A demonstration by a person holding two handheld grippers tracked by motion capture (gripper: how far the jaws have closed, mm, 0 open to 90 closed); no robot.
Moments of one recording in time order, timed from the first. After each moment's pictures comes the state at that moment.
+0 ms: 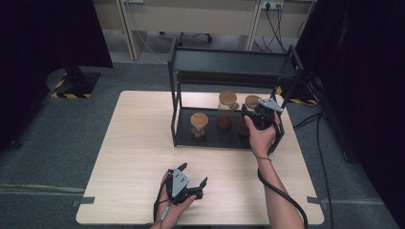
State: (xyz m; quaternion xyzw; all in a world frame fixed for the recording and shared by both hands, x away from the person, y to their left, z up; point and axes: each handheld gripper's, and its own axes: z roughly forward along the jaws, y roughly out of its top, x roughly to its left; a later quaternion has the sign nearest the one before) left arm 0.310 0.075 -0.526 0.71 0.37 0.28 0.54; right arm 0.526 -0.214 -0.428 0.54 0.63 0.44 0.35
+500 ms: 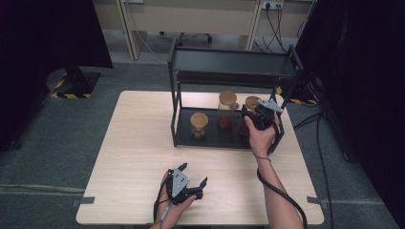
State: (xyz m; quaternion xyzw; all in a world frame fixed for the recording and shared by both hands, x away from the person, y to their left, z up) left arm 0.310 0.075 -0.526 0.71 0.37 0.28 0.54; right arm 0.529 -0.215 -0.434 0.54 0.63 0.44 0.34
